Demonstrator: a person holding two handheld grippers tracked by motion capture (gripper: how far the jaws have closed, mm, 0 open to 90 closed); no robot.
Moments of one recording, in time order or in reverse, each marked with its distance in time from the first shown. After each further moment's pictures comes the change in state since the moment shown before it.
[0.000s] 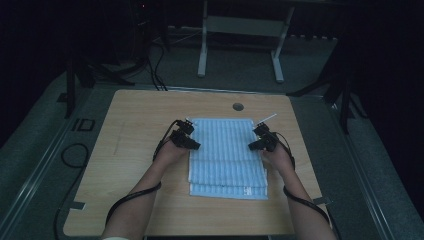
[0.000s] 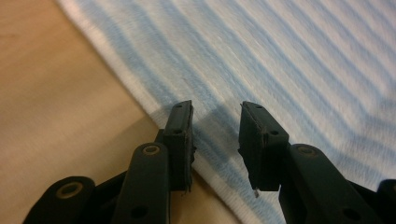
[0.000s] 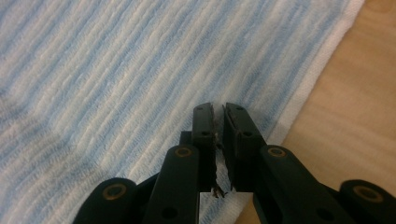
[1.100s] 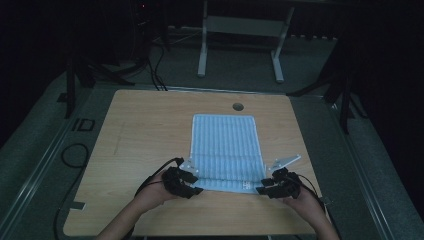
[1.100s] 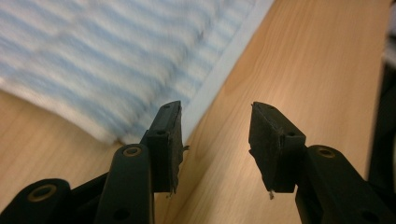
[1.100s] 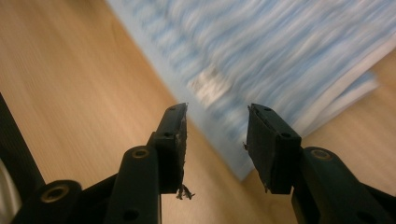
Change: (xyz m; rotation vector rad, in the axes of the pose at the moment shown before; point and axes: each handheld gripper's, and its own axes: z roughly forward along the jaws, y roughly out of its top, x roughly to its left) left arm -0.104 -0.104 -0.076 -0.013 -0.175 0.417; right arm 0.071 -0.131 -0.081 -0.084 0.172 -0.233
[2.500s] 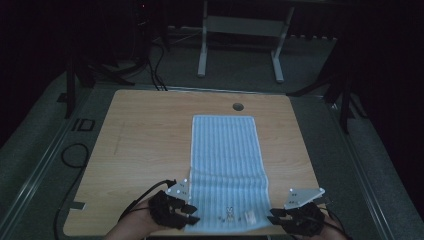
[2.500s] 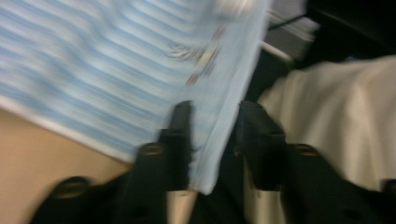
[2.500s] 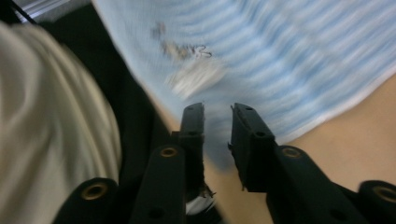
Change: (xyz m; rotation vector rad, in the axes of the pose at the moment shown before) left arm -0.078 -0.013 -0.066 -0.006 -0.196 -0.004; right arm 0.088 -0.037 -0.074 -0.022 -0.002 -0.136
